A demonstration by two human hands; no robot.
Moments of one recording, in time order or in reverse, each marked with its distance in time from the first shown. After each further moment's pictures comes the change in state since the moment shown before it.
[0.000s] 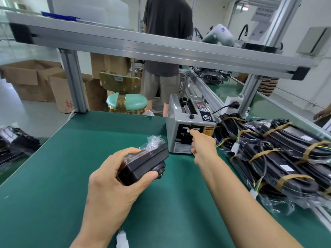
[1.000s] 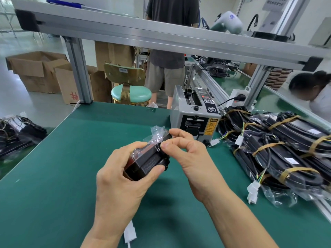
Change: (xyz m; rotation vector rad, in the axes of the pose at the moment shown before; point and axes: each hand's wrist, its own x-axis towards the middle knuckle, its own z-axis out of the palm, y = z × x) left_hand -0.015 -0.005 0.009 0.014 0.075 0.058; right_hand -0.120 0.009 -0.023 -0.178 -0.627 -0.312
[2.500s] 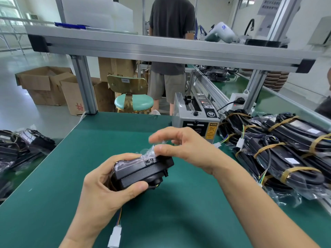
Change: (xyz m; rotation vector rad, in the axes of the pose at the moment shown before) left_hand 0.008 -0.003 -0.040 -0.256 -0.214 -0.043; right_hand 0.030 -0.029 -0.016 -0.400 -0.408 -0.166
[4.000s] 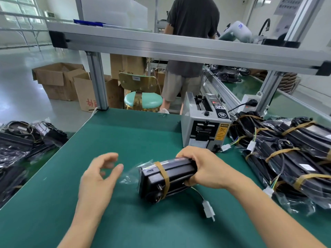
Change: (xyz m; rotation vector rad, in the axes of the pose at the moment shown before) left_hand 0.000 -0.042 -0.030 0.342 0.297 -0.210; right_hand -0.011 0.061 -0.005 -0.492 -0.059 0.018
